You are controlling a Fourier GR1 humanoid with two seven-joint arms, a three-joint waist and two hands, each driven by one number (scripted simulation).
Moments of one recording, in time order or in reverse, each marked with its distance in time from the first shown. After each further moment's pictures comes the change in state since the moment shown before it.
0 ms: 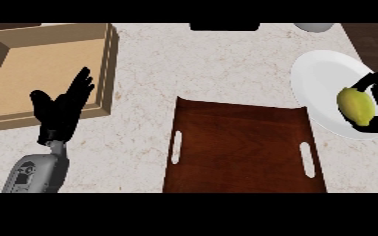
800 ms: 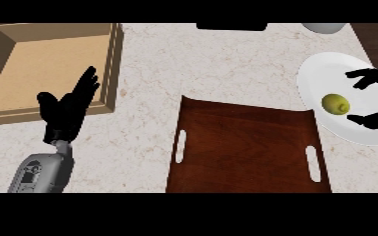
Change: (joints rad) left arm -0.006 -0.021 -0.012 -0.003 -0.021 -0.014 -0.023; right arm -0.312 -0.195 0.039 0.780 0.156 0.006 -0.281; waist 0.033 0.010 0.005
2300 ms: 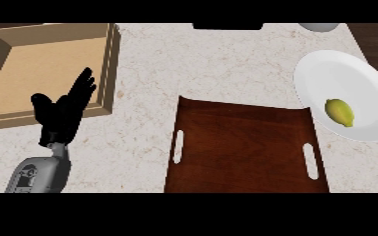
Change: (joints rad) left arm 0.021 -0.003 0.016 -0.030 0.003 -0.002 0.023; right arm -0.107 -0.165 -0.124 0.184 -0.383 0.462 0.050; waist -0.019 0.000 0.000
